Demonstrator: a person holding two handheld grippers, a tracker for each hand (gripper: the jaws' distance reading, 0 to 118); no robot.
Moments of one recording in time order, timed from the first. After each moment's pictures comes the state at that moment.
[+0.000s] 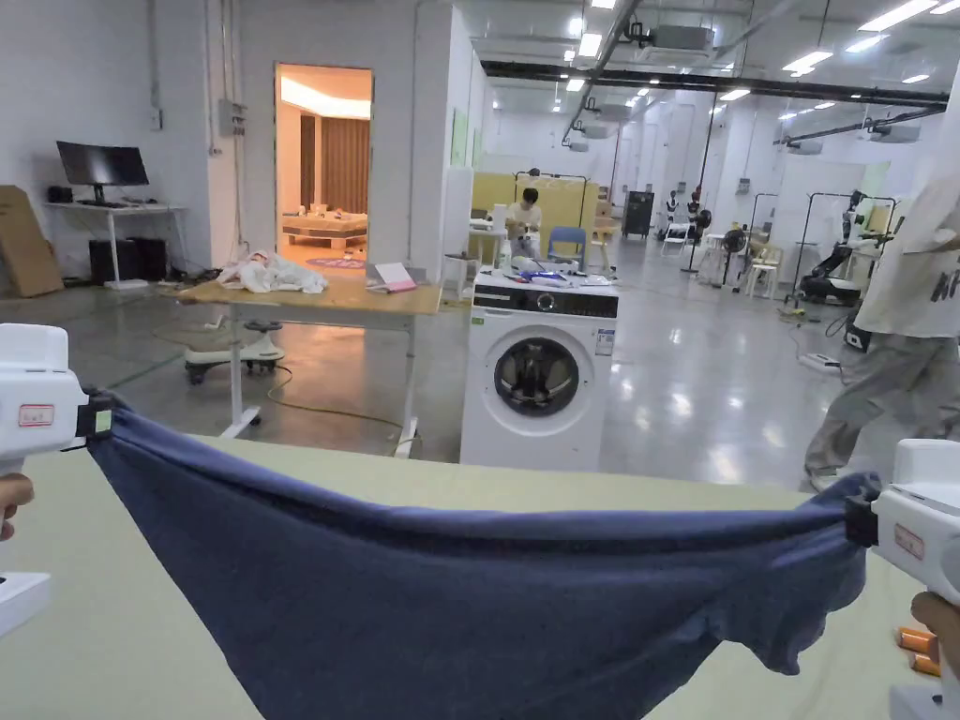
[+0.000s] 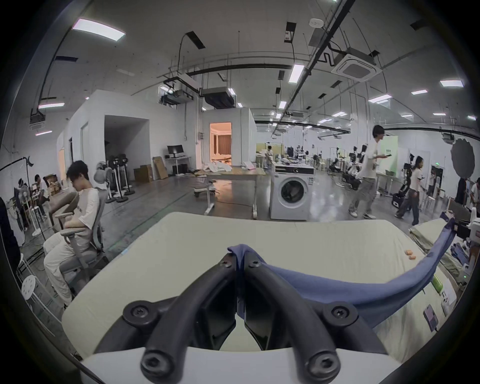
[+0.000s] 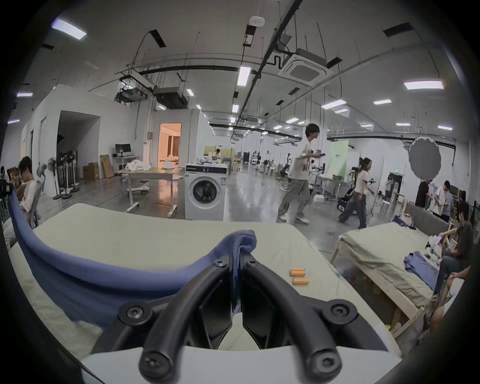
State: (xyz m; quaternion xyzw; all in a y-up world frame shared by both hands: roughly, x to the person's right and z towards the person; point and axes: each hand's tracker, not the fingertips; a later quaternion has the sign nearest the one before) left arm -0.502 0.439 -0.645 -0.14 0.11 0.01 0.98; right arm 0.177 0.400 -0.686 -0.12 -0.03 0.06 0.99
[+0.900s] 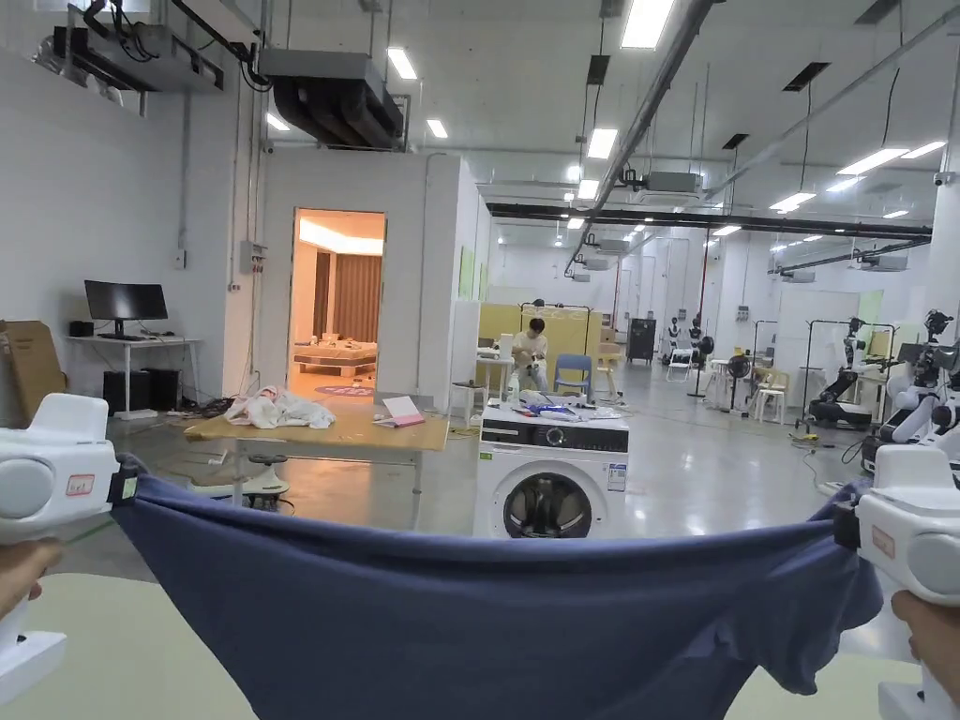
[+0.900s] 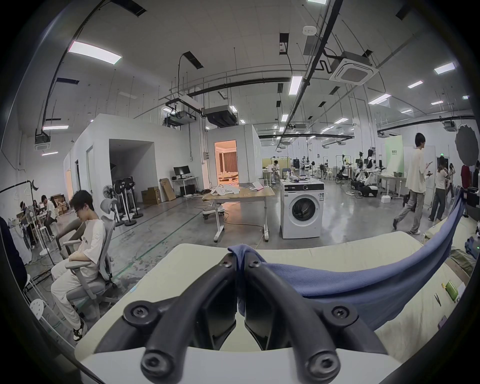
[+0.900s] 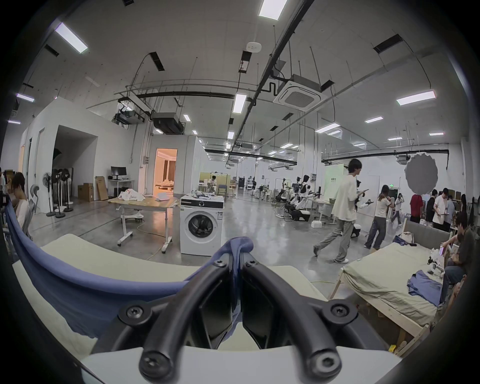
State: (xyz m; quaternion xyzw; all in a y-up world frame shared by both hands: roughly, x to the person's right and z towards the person) left arm -0.512 0.489 -0.729 -0.10 0.13 -0.03 0.99; right arm 0.154 0.487 -0.787 -0.05 -0.04 0.06 1.00
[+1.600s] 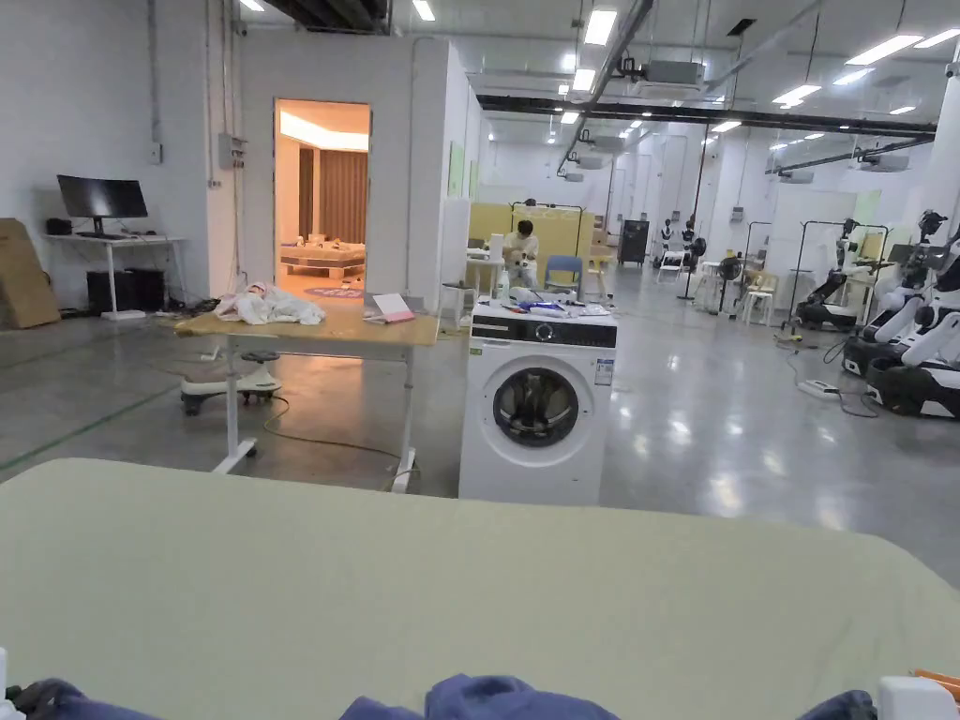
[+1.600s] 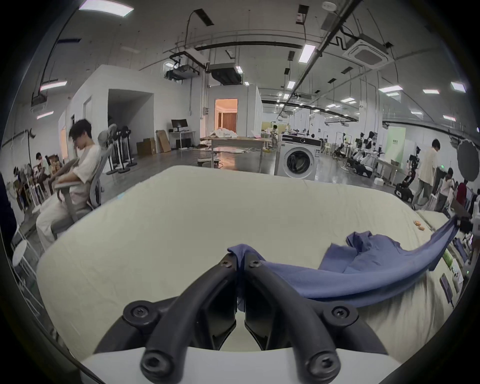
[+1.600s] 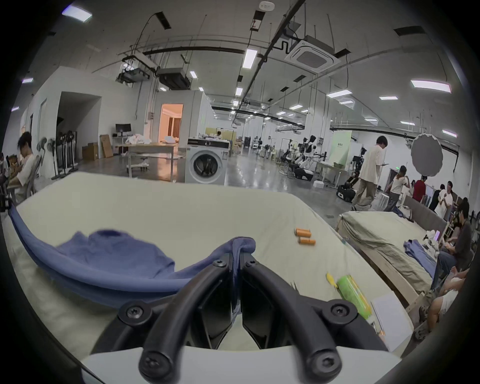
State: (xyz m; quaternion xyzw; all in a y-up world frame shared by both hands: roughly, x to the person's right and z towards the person) left arm -0.509 0.231 -0.582 -0.21 0.11 0.05 0.97; right arm 0.174 0.240 -0.648 -0.19 -0.03 0.08 0.98
